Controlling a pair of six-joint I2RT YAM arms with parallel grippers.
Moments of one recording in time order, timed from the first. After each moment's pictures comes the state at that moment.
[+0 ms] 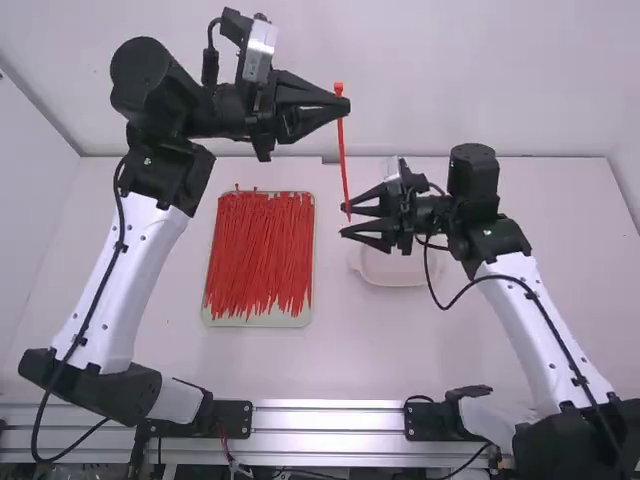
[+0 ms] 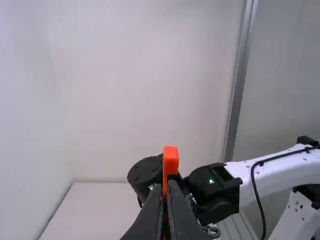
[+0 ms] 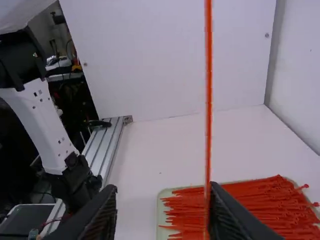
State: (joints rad) left arm -0.27 1.52 1.82 0.13 1.28 -0.40; right arm 0.23 1.29 1.15 -0.29 -1.36 -0.31
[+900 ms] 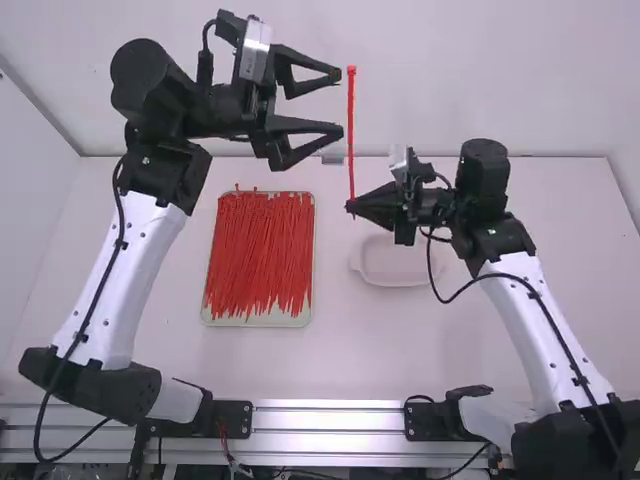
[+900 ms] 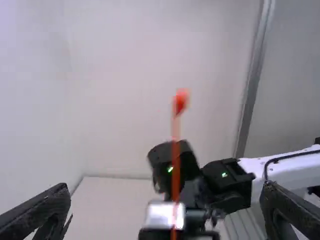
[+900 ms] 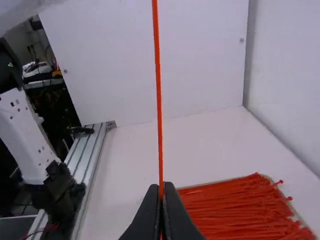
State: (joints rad) left arm -0.22 1.52 1.78 0.13 1.25 -0.38; right arm 0.18 1.29 1.15 -0.13 -1.33 -0.18
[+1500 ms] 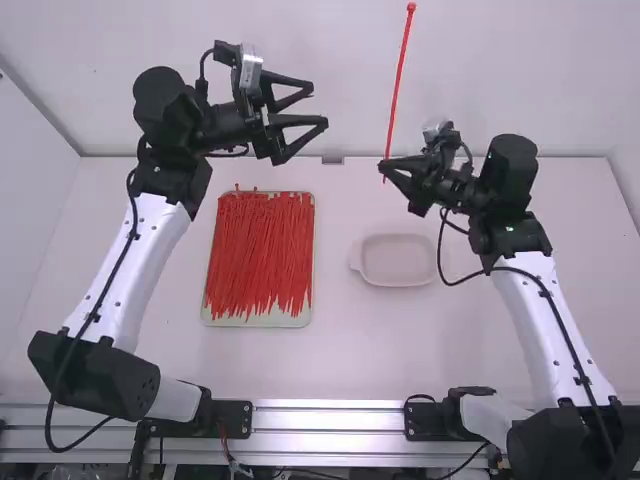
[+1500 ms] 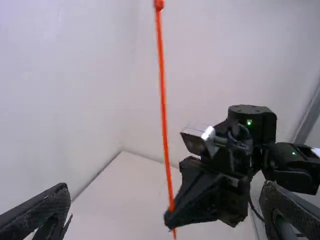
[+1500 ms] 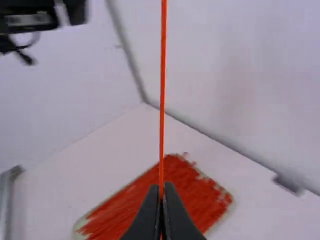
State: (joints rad) left arm -0.14 1.52 1.56 0.21 1.11 -0.38; right arm 0.08 1.29 1.15 -0.11 -0.89 0.04
